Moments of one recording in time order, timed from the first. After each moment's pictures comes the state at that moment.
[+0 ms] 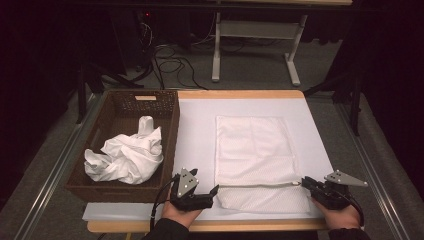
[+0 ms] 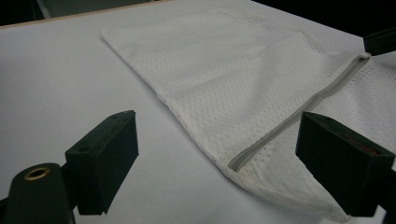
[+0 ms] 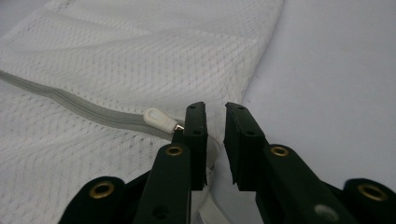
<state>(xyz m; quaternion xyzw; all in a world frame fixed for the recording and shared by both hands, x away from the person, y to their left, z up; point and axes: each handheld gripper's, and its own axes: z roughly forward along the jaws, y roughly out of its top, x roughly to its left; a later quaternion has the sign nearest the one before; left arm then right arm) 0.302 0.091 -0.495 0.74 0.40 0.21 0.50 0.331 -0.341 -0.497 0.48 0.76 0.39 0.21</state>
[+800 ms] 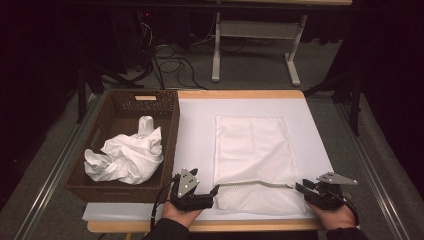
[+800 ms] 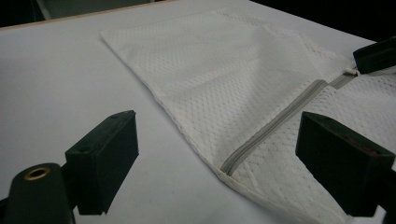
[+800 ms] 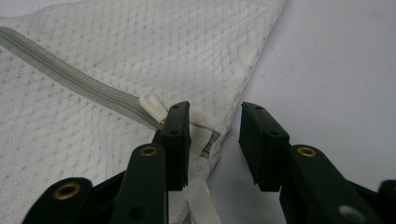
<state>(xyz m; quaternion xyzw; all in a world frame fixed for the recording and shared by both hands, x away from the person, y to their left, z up) 0.302 0.092 -0.495 0.74 0.40 0.21 0.50 0.334 -0.332 -0.509 0.49 0.78 0.35 0.19</state>
